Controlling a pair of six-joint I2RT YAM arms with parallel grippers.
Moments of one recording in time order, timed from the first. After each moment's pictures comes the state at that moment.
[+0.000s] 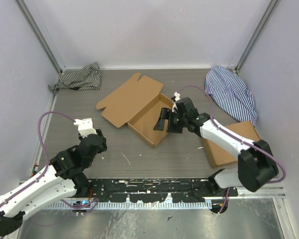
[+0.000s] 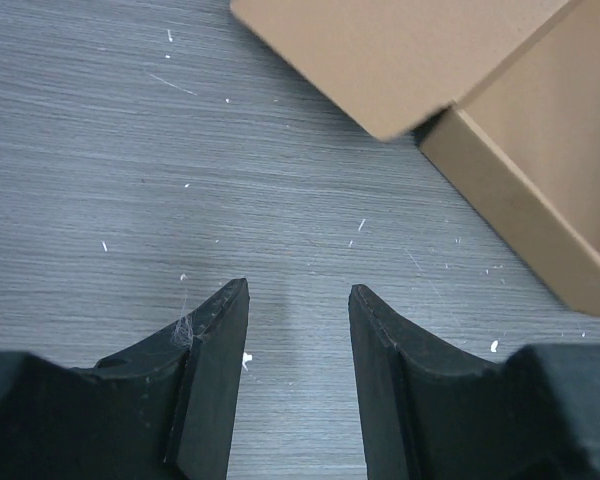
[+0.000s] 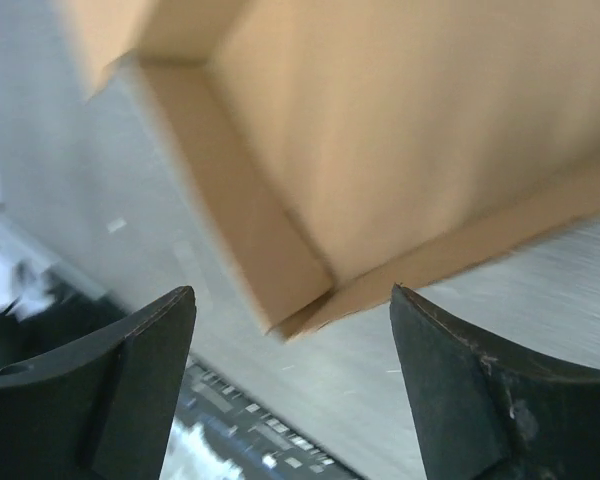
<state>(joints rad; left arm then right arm) -0.90 0.57 0.57 -0.69 -0.71 -0.71 0.51 1.40 0.87 -0.33 -0.25 0.63</state>
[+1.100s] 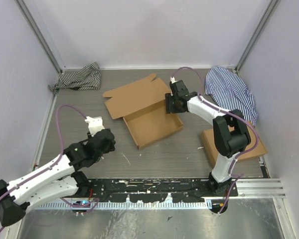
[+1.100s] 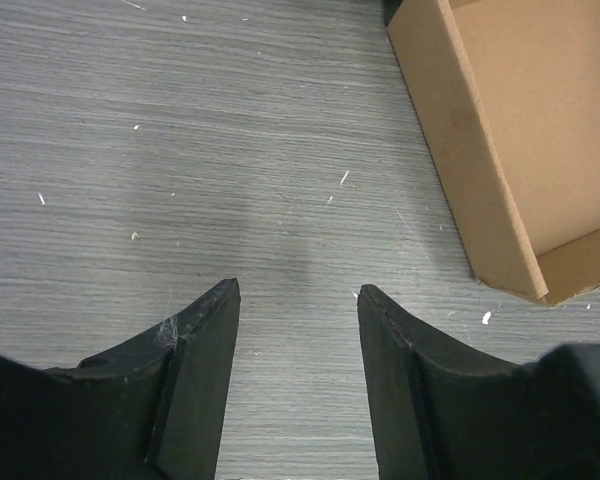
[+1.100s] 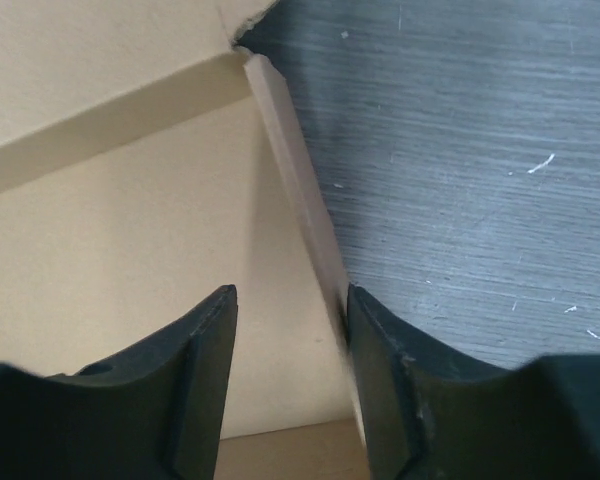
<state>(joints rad) -0.89 0.77 0.59 -0.69 -0.61 -0.82 0.42 1.80 1.29 -0.41 0.05 0.30</state>
